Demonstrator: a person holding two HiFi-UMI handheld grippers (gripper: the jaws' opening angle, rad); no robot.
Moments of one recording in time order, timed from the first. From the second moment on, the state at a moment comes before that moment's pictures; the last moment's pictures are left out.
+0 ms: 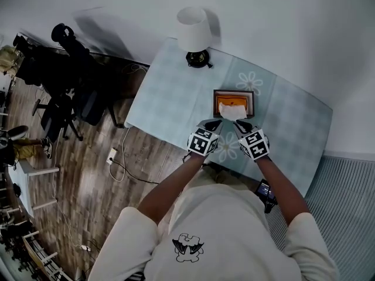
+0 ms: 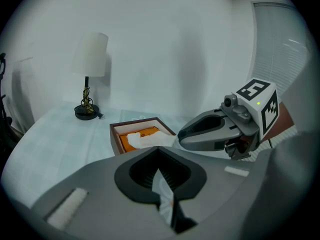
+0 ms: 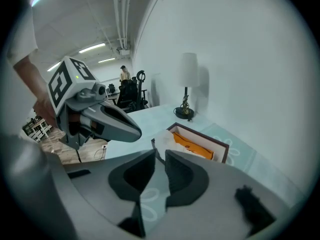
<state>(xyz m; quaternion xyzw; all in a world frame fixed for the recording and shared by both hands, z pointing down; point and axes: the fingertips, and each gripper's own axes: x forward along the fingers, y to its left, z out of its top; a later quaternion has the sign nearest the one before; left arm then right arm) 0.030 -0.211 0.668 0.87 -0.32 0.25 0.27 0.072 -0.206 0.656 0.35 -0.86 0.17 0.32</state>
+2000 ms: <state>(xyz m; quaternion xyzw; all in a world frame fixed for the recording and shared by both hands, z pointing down) 0.023 -0.191 0.619 0.89 -0.33 0.21 0.25 0.080 -0.190 0.623 0.43 -0.83 0.15 0.33</state>
